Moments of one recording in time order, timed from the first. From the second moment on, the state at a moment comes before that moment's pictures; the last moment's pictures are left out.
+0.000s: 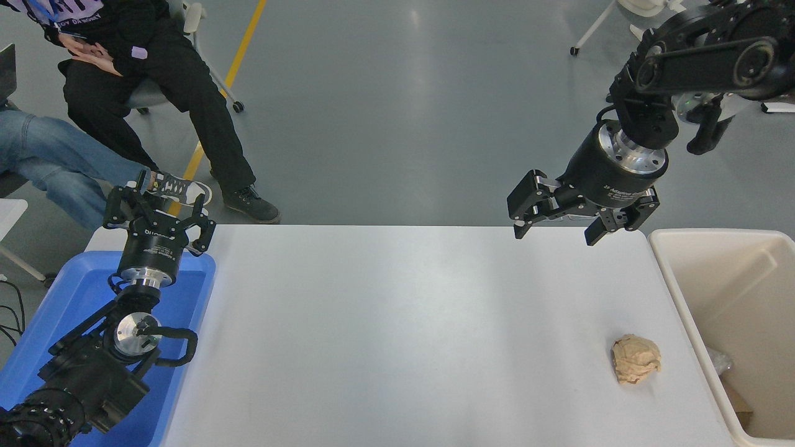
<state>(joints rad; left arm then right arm) -0.60 0.24 -0.89 -0.42 -0.07 -0.57 -0.53 2.23 -0.16 -1.30 1.31 0.11 0.79 -0.04</state>
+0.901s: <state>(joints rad) -0.60 0.23 -0.89 -0.42 -0.07 -0.57 -0.53 2.23 -0.17 -1.30 1.31 0.11 0.79 -0.04</state>
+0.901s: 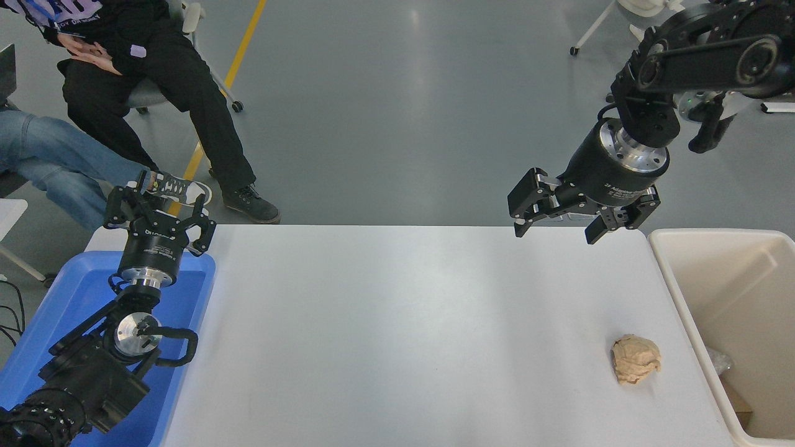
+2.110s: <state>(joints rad) -0.60 0.23 -0.89 -0.42 -0.07 -0.57 -0.53 2.09 -0.26 -1.40 1.29 0.09 0.71 -0.05</state>
